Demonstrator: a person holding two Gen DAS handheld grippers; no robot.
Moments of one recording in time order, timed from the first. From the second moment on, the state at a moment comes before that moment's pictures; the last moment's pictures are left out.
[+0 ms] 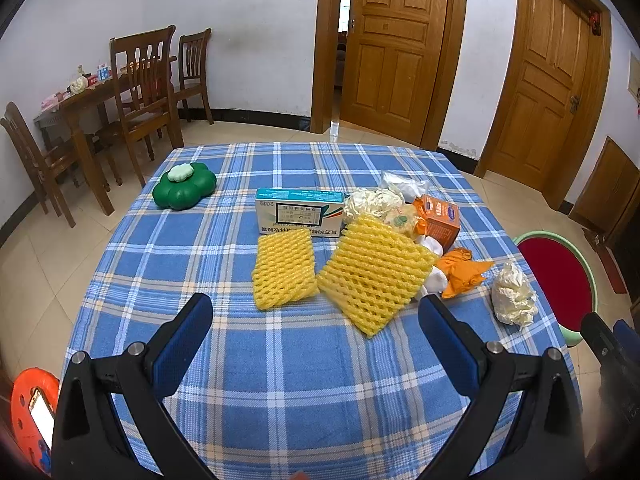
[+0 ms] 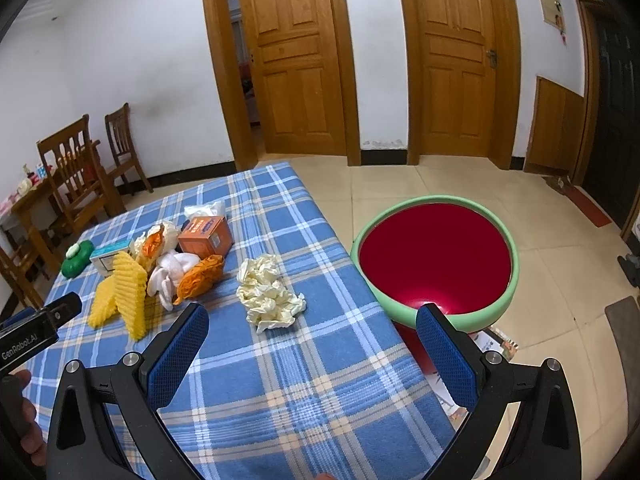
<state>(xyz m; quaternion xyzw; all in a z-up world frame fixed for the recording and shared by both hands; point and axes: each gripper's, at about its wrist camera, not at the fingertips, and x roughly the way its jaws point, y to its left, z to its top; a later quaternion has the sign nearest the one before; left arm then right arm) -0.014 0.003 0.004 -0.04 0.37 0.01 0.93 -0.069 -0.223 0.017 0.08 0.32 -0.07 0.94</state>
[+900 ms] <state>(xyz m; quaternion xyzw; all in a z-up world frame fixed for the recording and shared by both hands) -0.009 0.008 -0.002 -0.04 0.37 0.01 0.93 -0.068 -0.222 0.013 0.08 0.33 -0.07 0.94</state>
